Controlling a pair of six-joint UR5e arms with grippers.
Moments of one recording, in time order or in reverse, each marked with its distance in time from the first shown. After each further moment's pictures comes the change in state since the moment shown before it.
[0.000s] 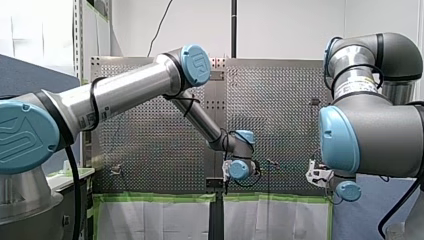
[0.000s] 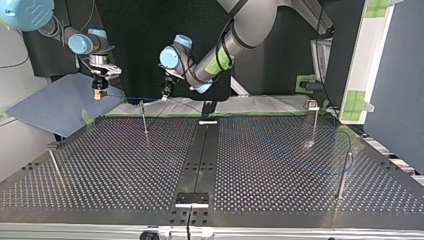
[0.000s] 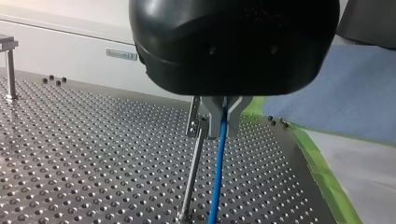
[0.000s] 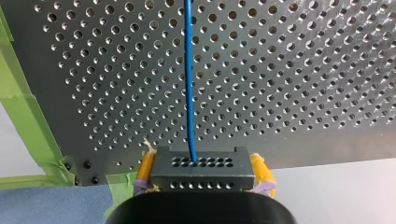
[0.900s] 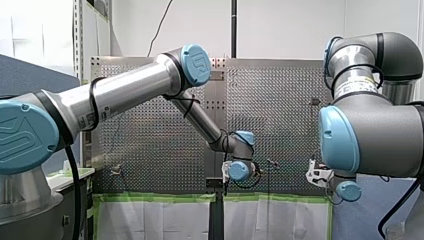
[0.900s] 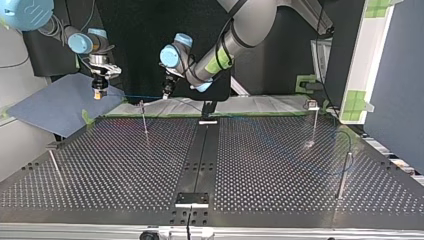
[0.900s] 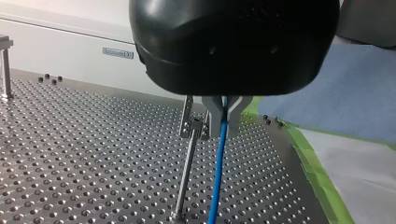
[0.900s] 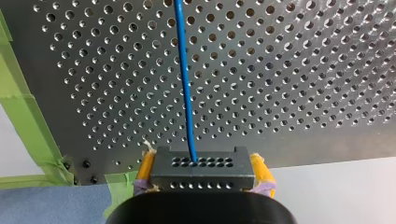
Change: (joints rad) left arm -0.004 0.000 -0.012 0.004 -0.010 0.002; right arm -0.001 -0.003 0.007 -0.008 0.000 0.001
